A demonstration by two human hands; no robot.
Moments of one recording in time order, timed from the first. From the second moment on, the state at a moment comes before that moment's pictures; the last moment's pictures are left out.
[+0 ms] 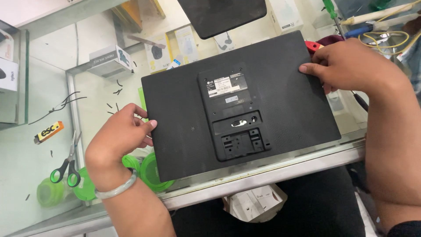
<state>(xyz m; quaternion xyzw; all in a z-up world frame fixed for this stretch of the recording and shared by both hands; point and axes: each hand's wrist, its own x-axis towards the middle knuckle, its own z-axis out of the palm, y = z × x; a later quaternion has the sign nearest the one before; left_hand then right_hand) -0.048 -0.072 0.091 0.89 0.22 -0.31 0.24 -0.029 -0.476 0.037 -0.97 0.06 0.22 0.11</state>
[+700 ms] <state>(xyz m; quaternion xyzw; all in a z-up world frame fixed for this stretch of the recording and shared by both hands) -0.046 -0.057 0.070 0.89 0.22 -0.28 0.28 -0.024 -0.482 0.017 -0.98 0.04 0.19 0.06</state>
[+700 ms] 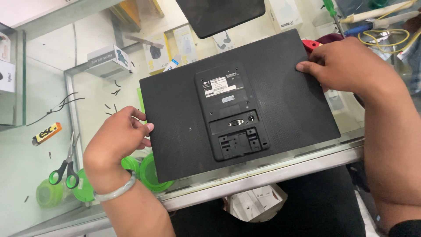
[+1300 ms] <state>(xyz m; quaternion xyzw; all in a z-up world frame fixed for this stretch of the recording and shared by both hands) -0.050 -0.061 0.075 0.89 0.23 -0.28 0.27 -0.028 -0.481 0.023 -0.98 0.02 0.20 0.06</state>
